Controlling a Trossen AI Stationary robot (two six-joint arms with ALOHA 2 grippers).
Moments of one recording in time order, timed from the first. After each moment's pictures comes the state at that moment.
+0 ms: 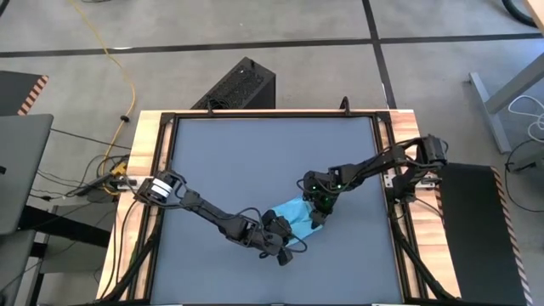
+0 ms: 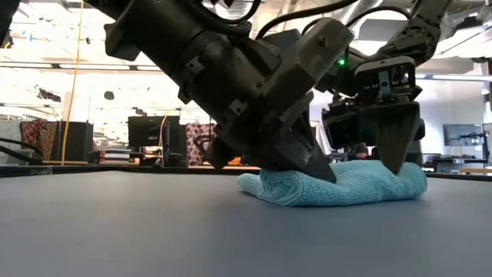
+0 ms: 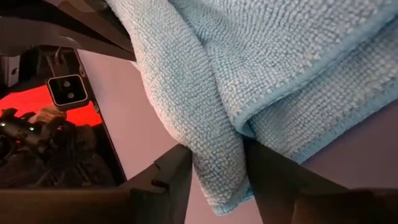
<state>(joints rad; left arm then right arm) -0.39 2.14 1.27 0.18 -0.43 -0.67 -0.03 1.66 0.67 -0.11 -0.66 0.68</state>
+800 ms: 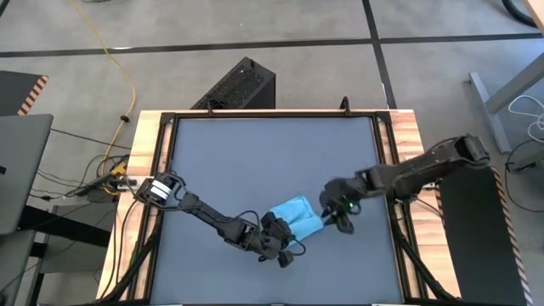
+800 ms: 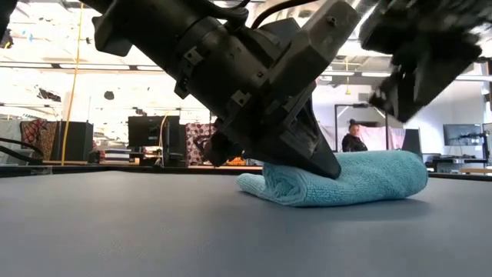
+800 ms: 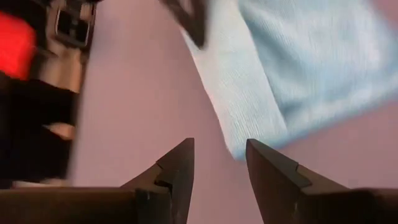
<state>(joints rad) -0.42 2.14 1.27 0.24 -0.50 -0.69 0.18 1.21 0.67 -0.35 -0.32 0.32</state>
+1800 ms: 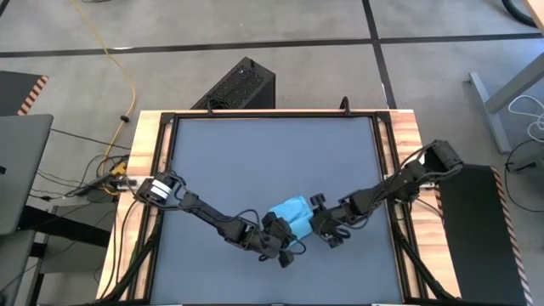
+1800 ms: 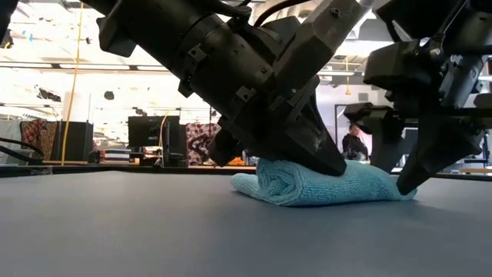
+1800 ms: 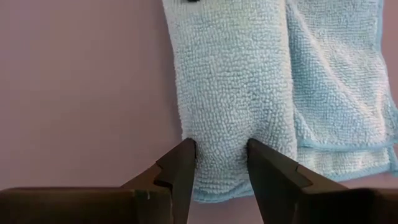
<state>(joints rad) -0.41 2.14 1.27 0.26 -0.48 -0.70 0.39 1.56 0.68 -0.11 0.16 -0.06</state>
